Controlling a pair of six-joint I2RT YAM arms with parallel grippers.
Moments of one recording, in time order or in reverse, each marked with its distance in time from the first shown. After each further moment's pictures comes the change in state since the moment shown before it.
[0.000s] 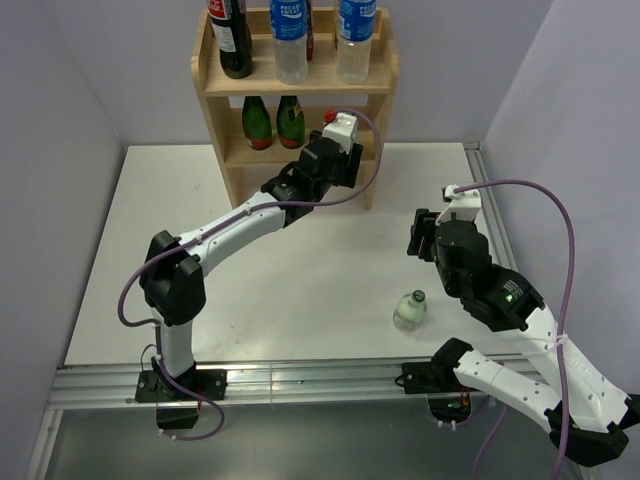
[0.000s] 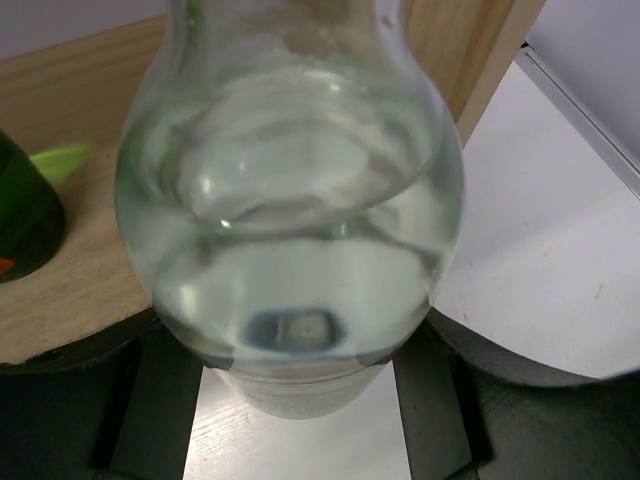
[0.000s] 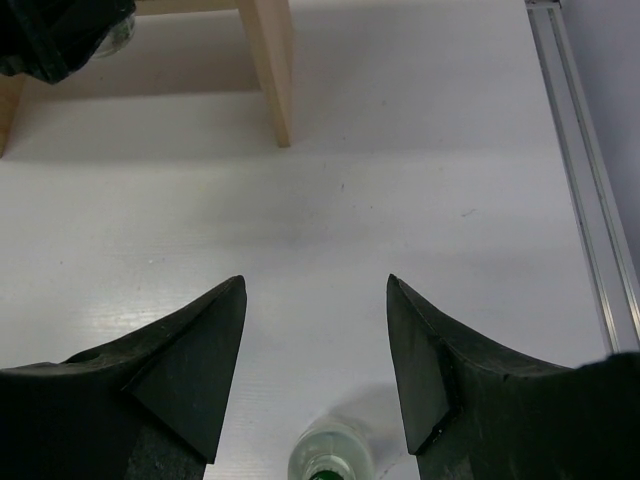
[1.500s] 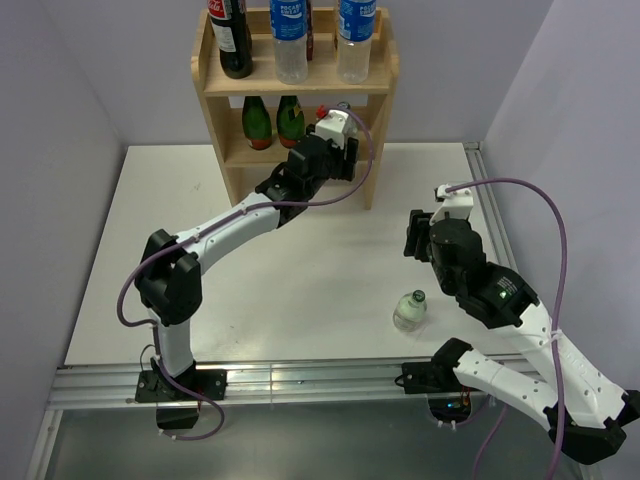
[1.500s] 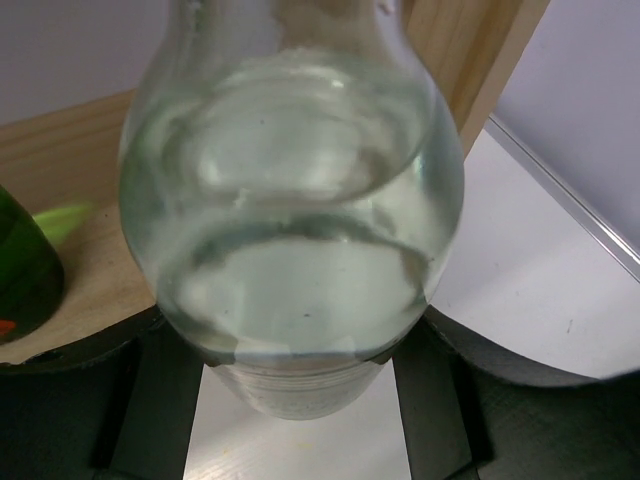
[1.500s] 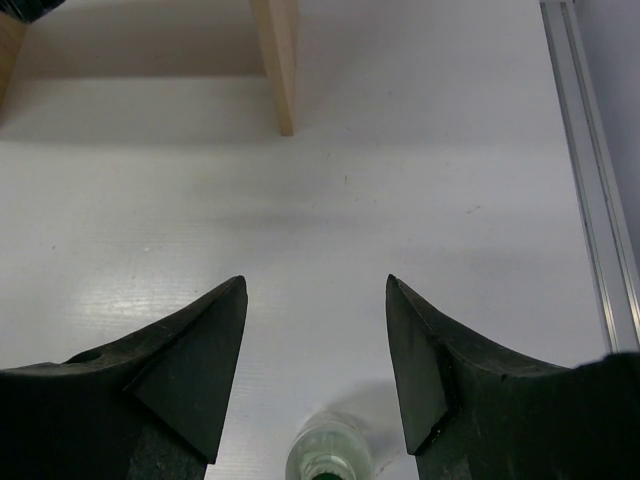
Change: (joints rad) left arm 0.042 -0.008 -0.071 0.192 0.108 0.017; right arm 0.000 0.021 -0.013 0.010 -0.026 -0.019
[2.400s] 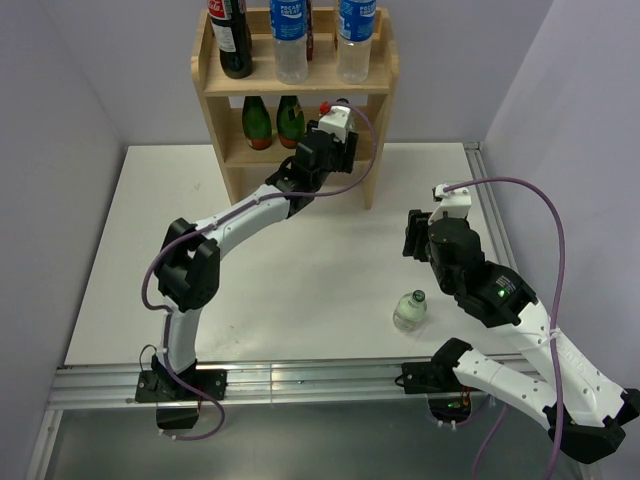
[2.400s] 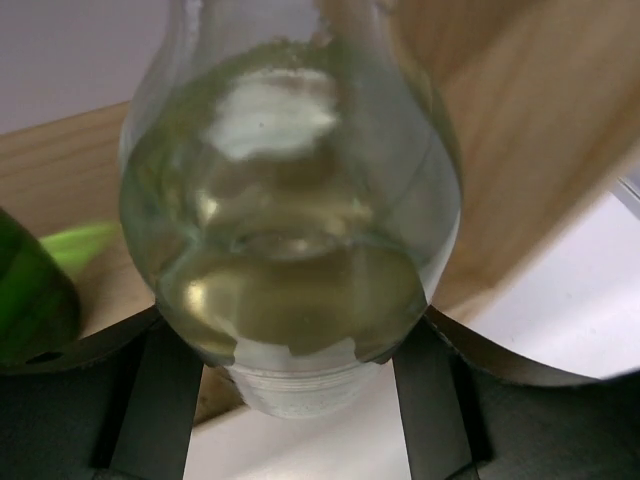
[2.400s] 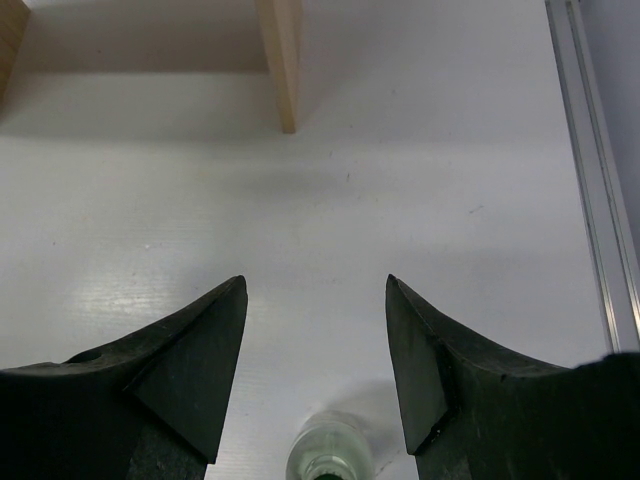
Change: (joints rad) left arm 0.037 0.143 0.118 0.014 -0.055 0.037; right arm -0.001 0.009 0.000 0.002 -0.009 -0.004
